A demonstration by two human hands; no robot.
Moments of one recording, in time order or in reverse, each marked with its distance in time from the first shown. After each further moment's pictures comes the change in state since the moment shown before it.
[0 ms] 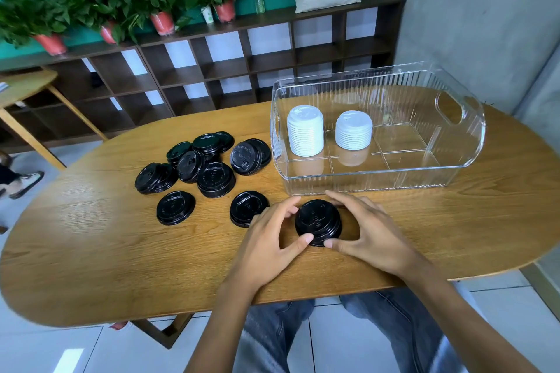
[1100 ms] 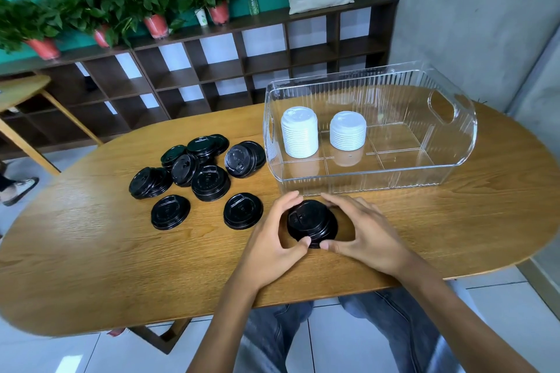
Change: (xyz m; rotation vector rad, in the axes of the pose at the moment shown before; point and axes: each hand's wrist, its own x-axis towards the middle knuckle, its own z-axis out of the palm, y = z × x) left_hand 0.005 0.015 0.004 -0.223 -0.024 -0.034; right_hand 0.001 0.002 0.002 -0.002 0.002 -0.011
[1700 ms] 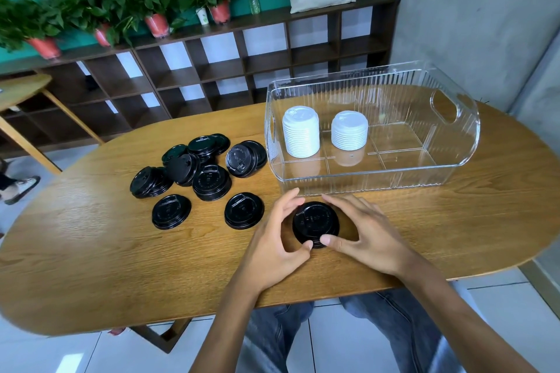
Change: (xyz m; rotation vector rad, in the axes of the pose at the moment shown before) left_hand -0.003 -0.001 0.001 0.004 0.010 0.032; right_hand -0.002 -0.008 -0.005 -0.017 -0.024 -0.007
